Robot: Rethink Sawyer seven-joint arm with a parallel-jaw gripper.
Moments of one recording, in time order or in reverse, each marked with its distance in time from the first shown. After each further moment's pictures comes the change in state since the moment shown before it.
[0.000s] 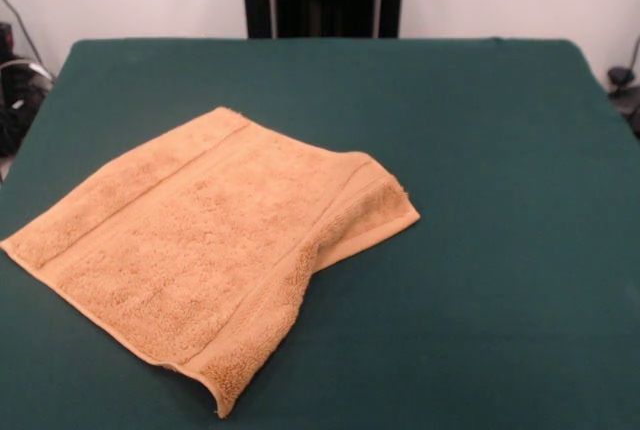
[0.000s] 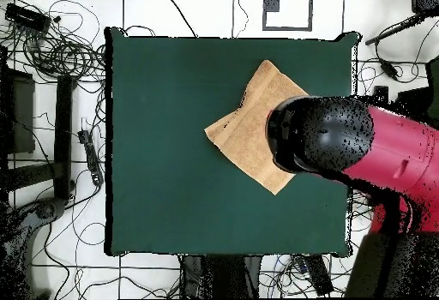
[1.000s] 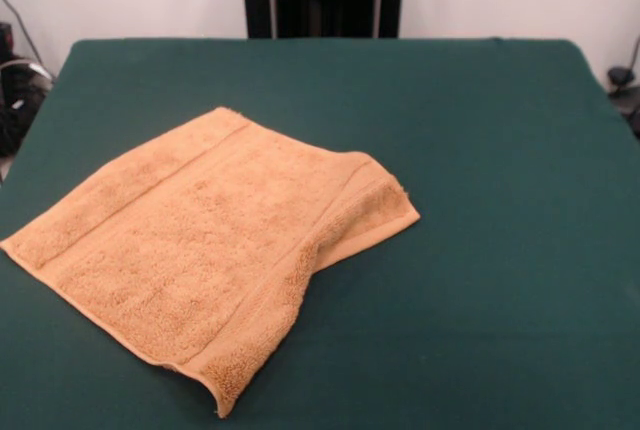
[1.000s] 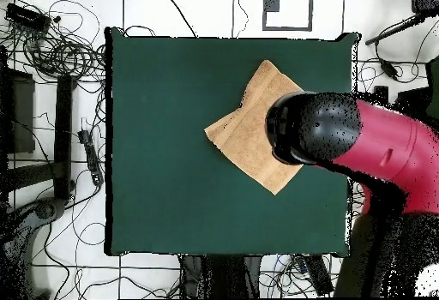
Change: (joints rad) arm 0.005 0.041 -0.008 -0.001 0.002 -0.052 0.000
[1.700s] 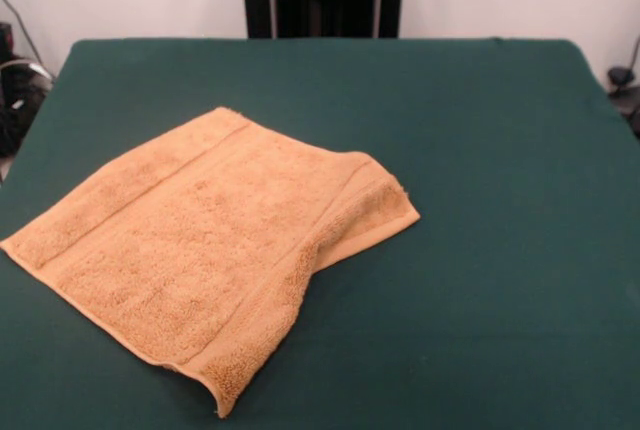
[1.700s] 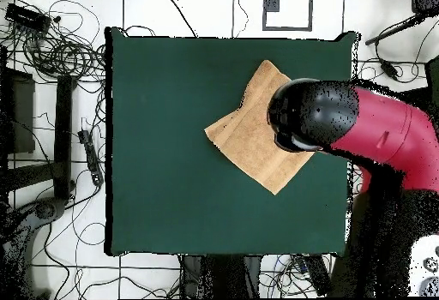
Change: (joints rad) arm -0.002 0.083 0.000 -0.062 0.003 -0.004 0.000
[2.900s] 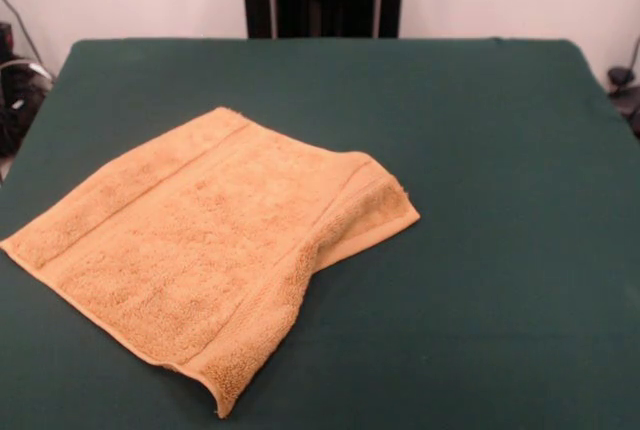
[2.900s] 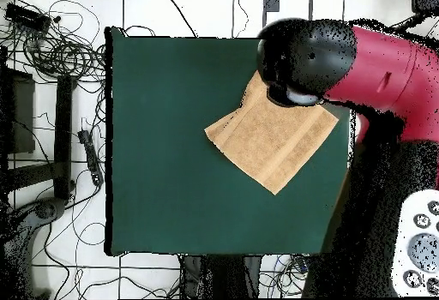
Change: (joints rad) arm 0.054 0.109 0.000 -0.295 0.014 0.108 0.000
